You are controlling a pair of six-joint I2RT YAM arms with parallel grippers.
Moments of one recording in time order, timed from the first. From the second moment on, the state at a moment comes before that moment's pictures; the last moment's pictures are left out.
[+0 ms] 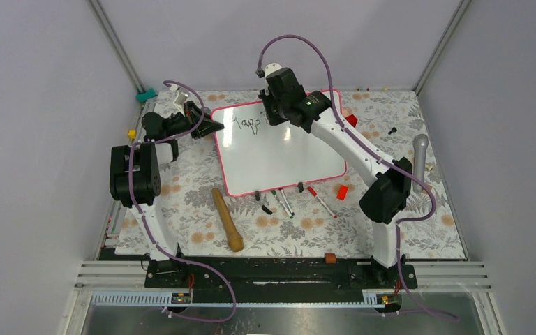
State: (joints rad) left arm 0.13 2.00 1.09 1.38 1.41 -0.80; right arm 0.70 1.98 2.07 -0.75 0.16 0.14
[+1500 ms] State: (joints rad) left arm 0.13 2.00 1.09 1.38 1.41 -0.80; right arm 0.70 1.89 1.93 -0.65 0.12 0.14
